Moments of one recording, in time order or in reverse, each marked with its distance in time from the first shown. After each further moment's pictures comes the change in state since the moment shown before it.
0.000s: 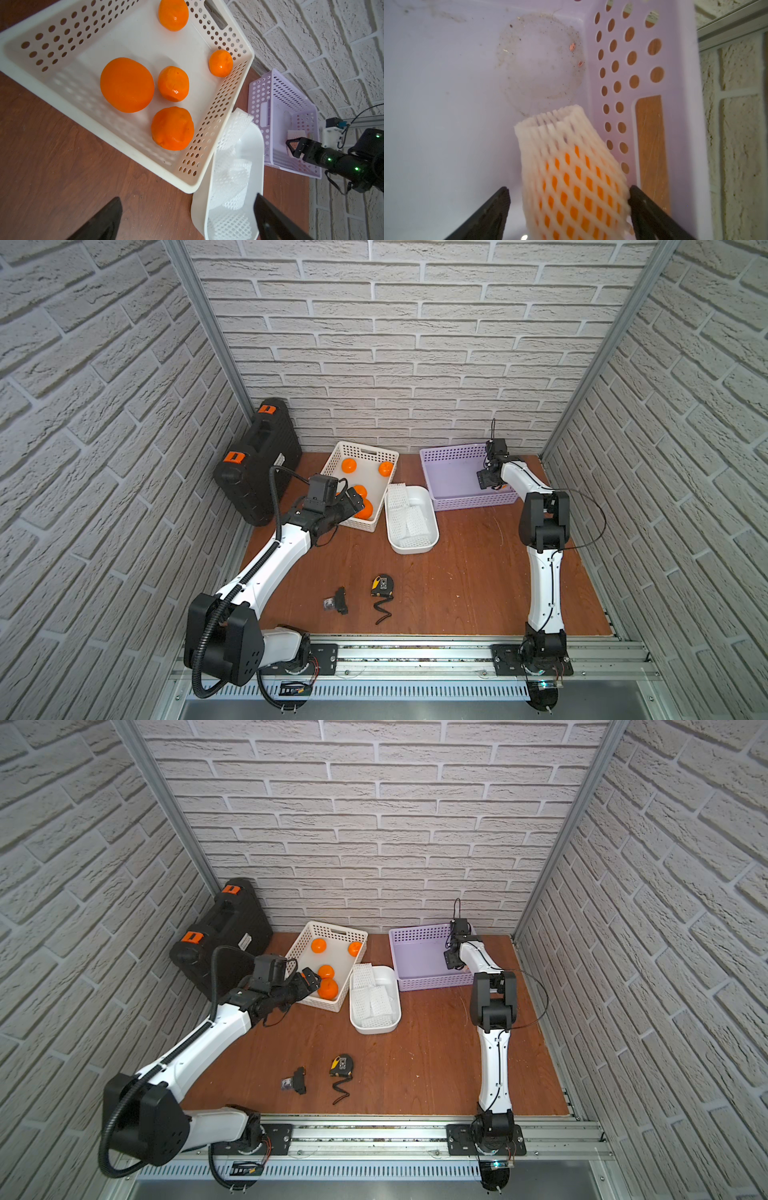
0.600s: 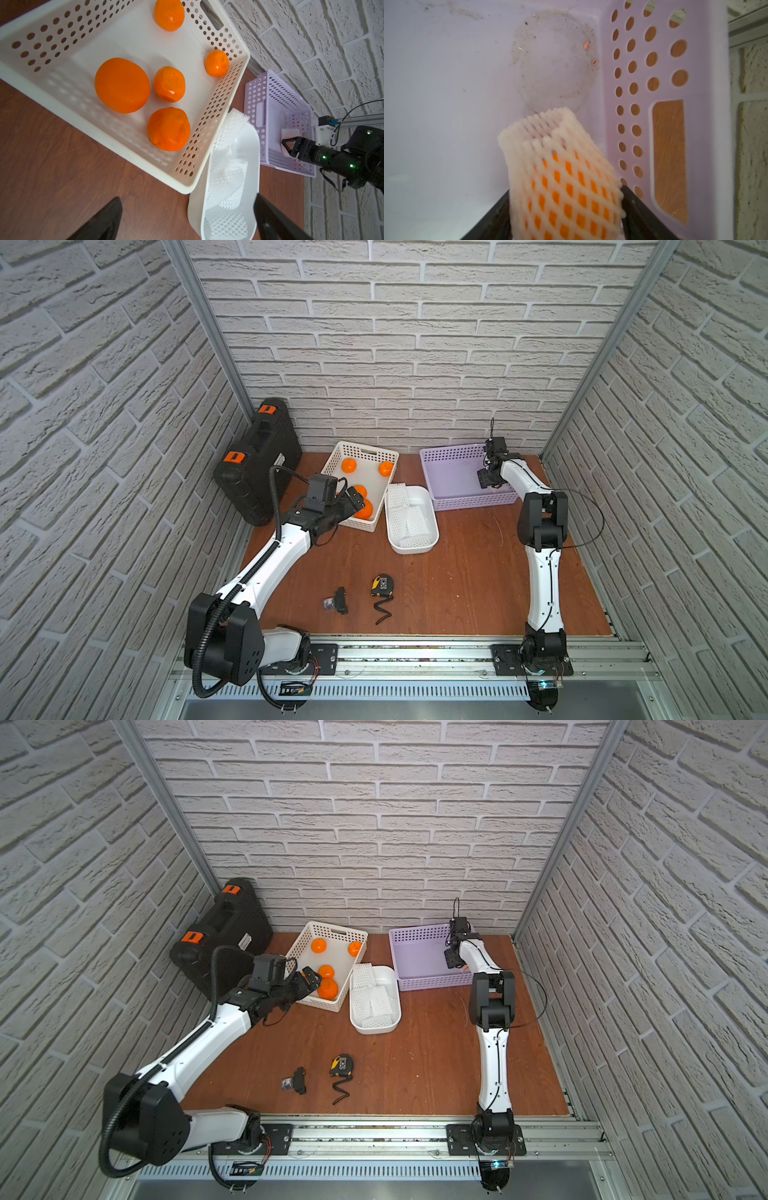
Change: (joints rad) left arm 0.004 0.000 0.000 0.013 0.018 -0.003; right arm 0.000 0.027 0.076 -0.077 -0.053 0.000
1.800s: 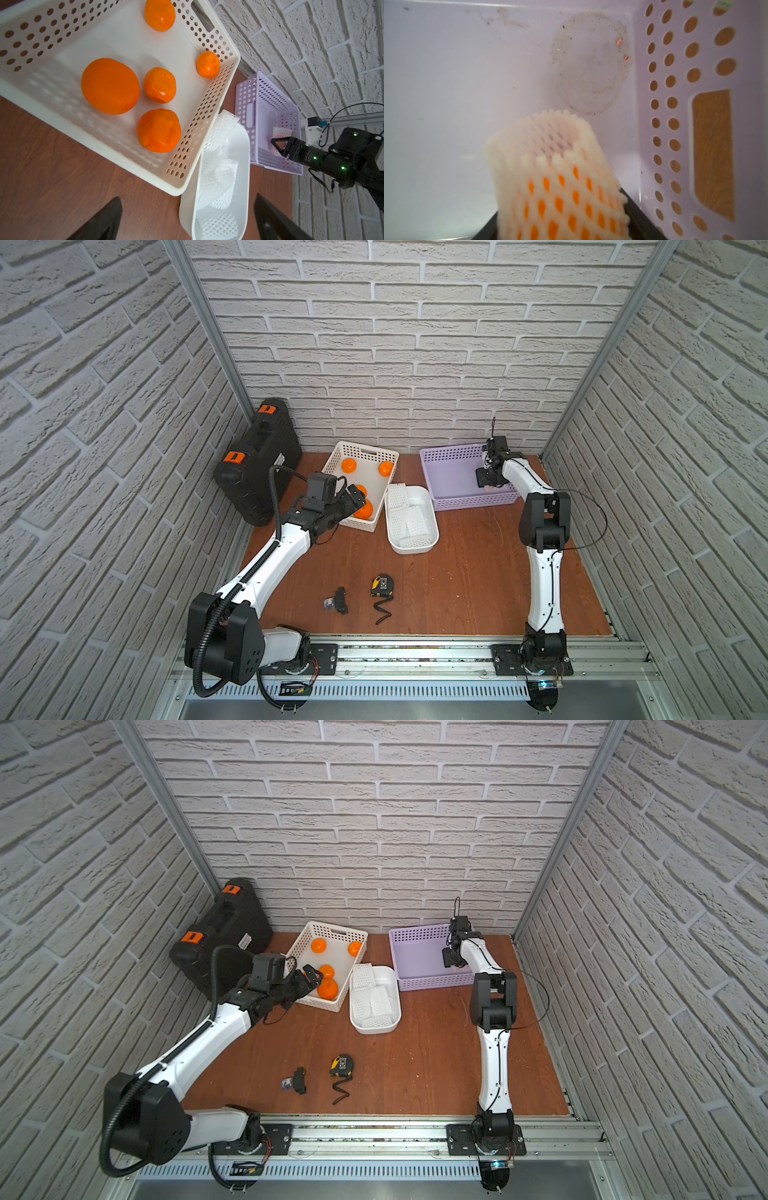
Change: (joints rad) left arm 0.004 0.003 0.000 0.041 0.042 -0.016; right arm -0.003 -0.050 -0.021 -0.025 -0.164 0.073
